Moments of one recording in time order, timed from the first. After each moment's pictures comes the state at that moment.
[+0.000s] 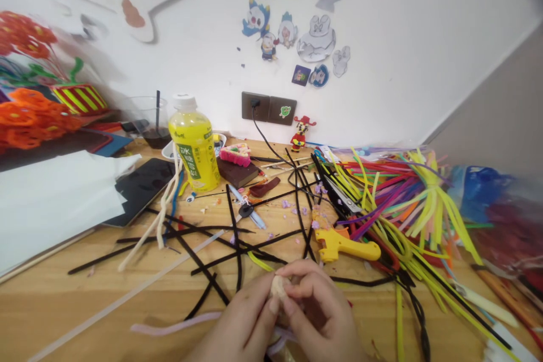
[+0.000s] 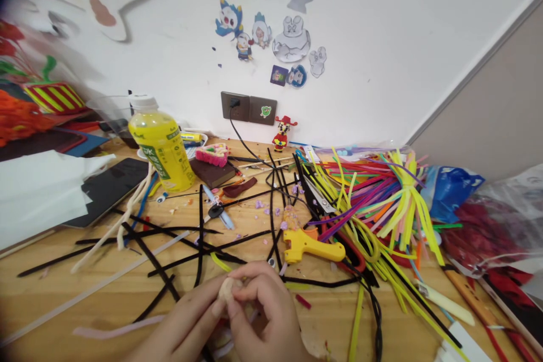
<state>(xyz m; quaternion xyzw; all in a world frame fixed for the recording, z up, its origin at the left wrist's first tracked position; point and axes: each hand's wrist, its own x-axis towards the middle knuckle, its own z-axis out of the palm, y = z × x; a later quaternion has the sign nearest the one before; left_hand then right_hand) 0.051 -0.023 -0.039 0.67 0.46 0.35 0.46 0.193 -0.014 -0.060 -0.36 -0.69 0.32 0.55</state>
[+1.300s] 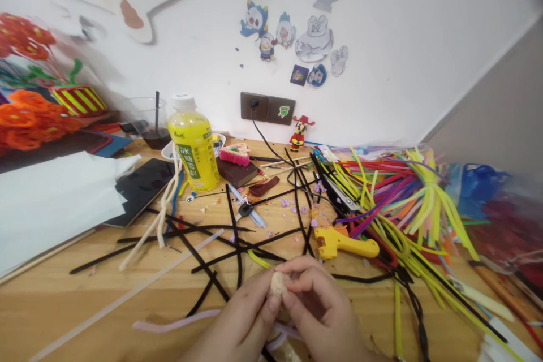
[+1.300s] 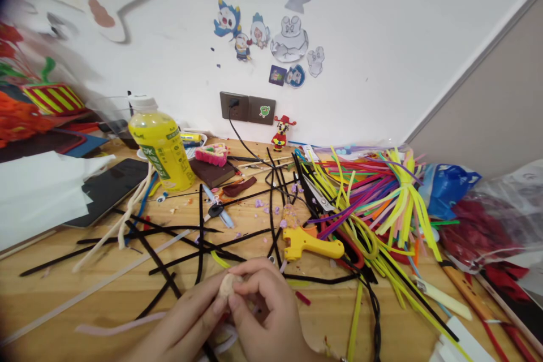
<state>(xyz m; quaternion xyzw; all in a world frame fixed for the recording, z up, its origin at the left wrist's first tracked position) 0.050 -0.020 -0.038 0.67 0.43 0.36 0.49 0.195 -0.013 -0.063 -0.36 -0.67 0.34 0.55</state>
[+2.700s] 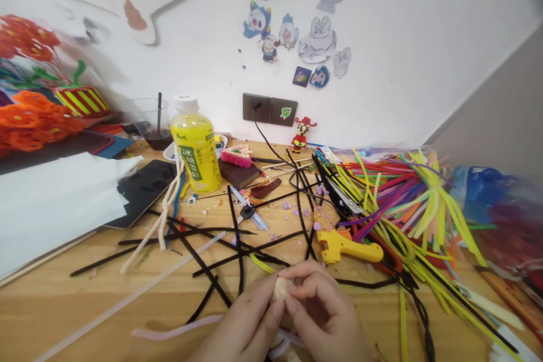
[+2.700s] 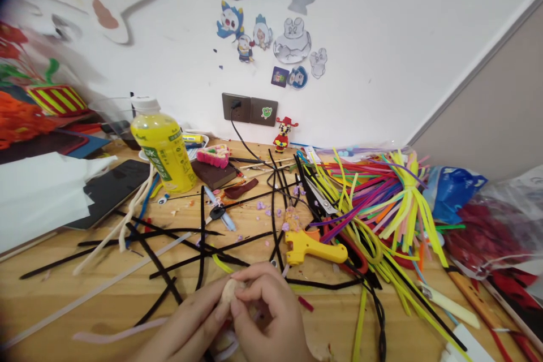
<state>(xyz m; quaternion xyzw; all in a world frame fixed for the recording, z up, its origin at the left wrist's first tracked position) 0.052 -0.023 -0.033 0.65 0.45 0.36 0.50 0.200 -0.013 -0.064 -0.38 -0.70 0.33 0.51</state>
